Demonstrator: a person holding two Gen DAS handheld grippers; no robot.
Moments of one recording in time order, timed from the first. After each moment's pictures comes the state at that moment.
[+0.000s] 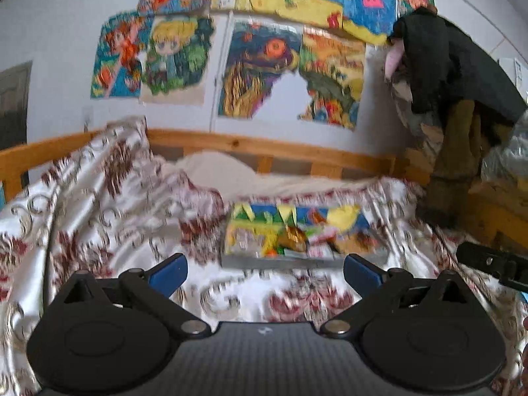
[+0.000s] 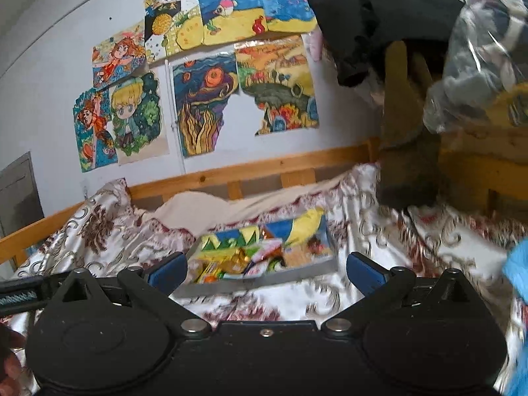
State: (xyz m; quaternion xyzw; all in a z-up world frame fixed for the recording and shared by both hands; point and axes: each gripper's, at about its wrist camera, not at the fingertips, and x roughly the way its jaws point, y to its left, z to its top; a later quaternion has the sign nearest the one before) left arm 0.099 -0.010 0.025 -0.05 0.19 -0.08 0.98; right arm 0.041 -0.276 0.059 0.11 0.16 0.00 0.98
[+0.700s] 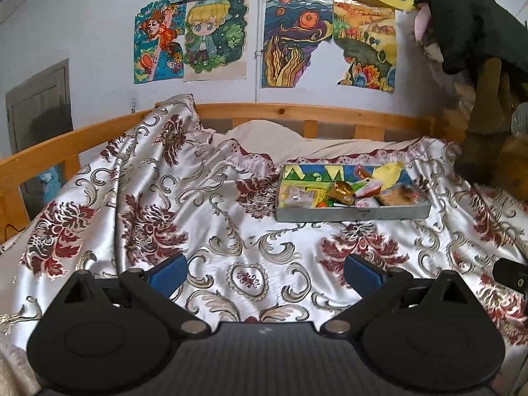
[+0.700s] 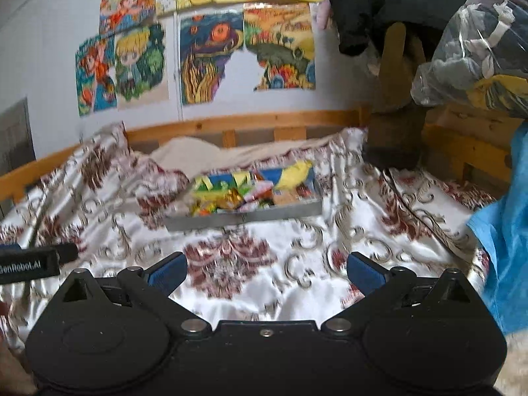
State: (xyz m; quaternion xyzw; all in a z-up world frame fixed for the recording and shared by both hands) left arm 0.048 0.002 0.014 0.00 0.24 0.01 0.97; right arm -0.017 -0.246 0.044 0.04 0.24 -0.03 0.97
